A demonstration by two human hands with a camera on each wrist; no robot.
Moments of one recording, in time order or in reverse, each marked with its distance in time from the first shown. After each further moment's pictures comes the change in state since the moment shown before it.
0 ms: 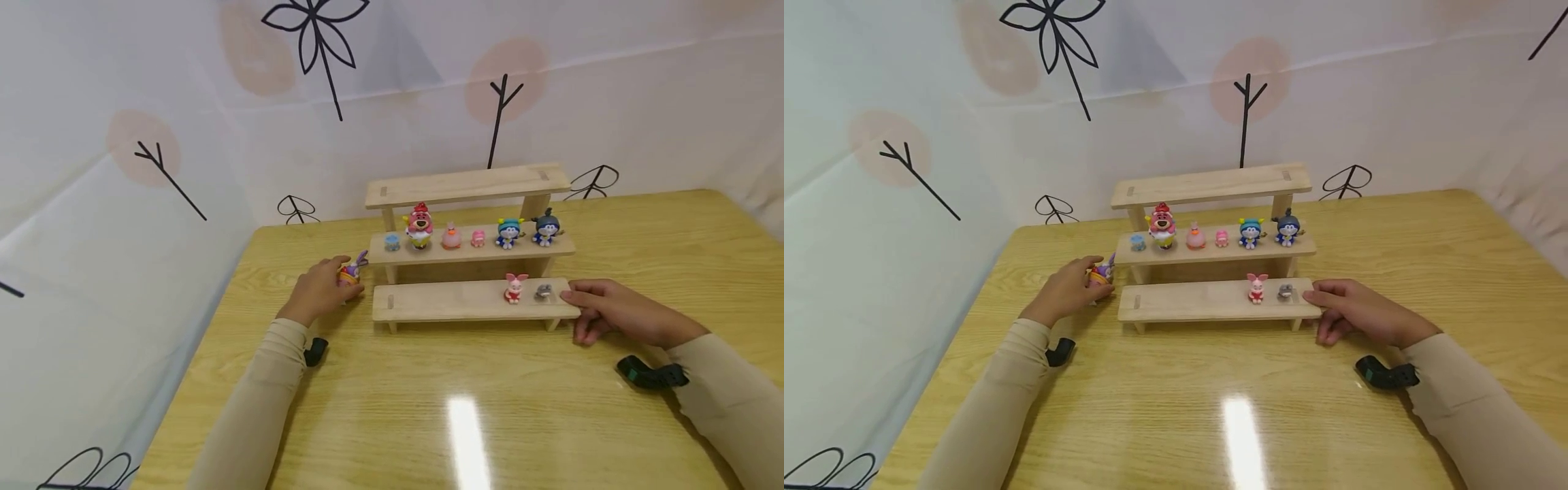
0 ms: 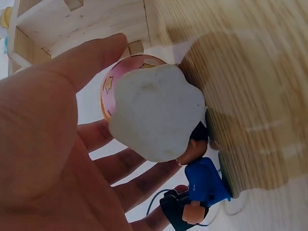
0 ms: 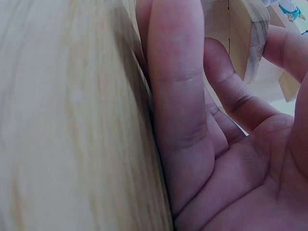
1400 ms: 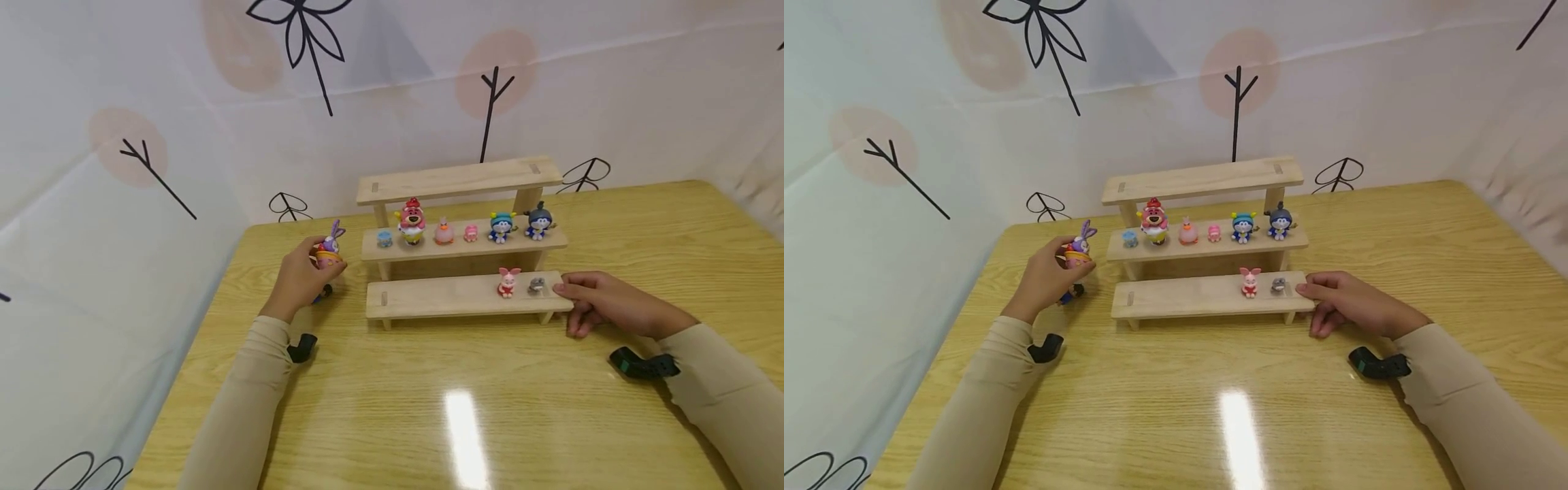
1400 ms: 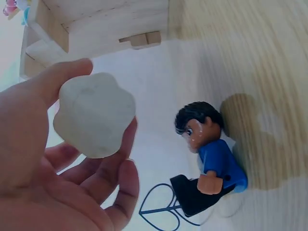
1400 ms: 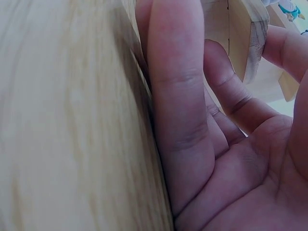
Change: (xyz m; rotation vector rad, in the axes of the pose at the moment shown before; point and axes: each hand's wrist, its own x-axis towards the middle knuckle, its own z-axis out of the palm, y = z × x) left_hand 0.000 -0.008 -0.014 -0.384 0.169 -0.006; right_hand 0.003 0.001 0.000 0.008 0.022 -0.006
